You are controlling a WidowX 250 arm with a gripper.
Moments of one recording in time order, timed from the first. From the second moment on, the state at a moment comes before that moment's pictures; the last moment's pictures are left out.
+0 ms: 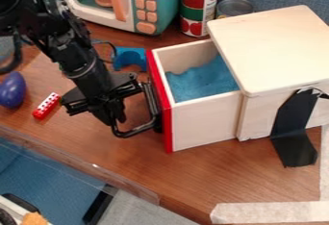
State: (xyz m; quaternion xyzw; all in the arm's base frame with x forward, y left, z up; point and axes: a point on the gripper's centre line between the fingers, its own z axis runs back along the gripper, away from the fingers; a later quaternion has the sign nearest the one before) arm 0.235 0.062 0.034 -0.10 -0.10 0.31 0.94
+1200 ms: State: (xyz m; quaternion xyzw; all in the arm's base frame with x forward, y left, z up) arm 0.226 0.062 0.099 -0.11 -0.13 0.27 0.95
